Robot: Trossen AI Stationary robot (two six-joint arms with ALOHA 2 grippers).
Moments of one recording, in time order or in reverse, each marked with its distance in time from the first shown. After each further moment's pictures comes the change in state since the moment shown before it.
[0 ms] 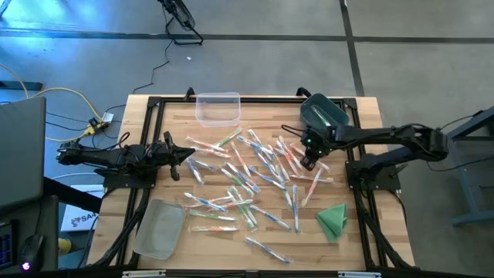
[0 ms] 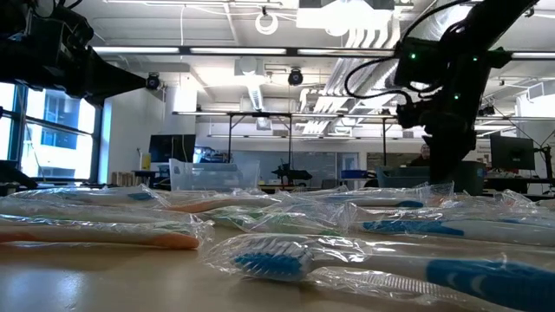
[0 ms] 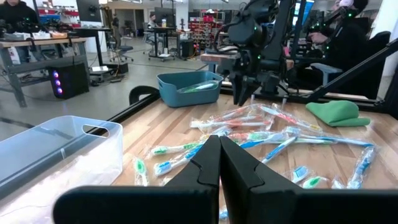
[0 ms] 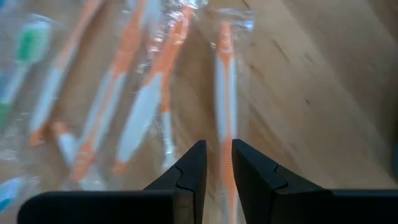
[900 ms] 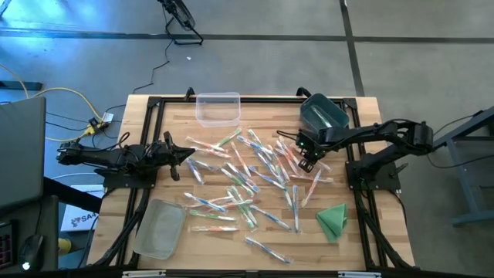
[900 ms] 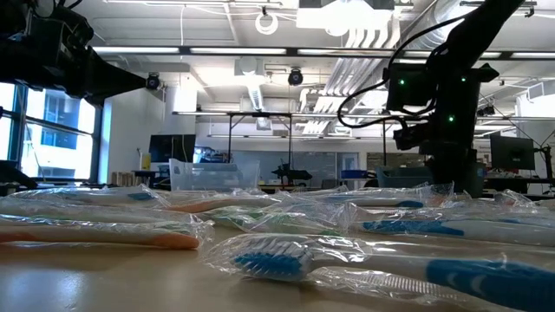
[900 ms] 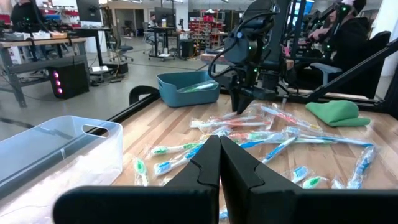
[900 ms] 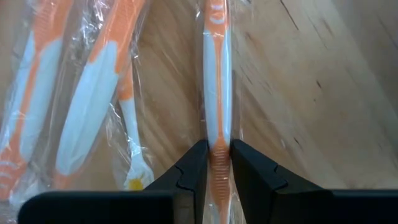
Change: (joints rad) left arm 0.000 0.000 0.000 0.000 0.000 0.000; right arm 0.000 0.178 0.005 0.025 0.030 -0.004
